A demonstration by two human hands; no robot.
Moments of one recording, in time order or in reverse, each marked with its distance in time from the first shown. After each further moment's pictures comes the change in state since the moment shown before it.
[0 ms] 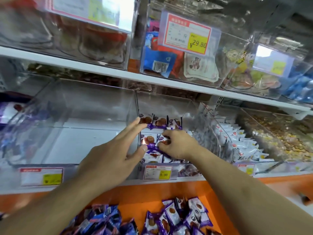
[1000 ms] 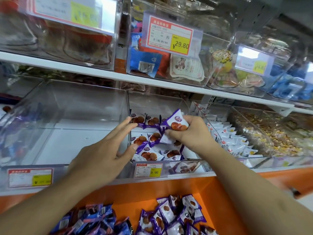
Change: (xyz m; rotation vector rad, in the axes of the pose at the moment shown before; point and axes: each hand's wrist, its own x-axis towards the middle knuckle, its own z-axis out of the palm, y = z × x) left_hand 0.000 0.002 0.003 0.033 0.021 -0.007; right_hand -0.055 0.014 -0.055 0.767 0.242 0.065
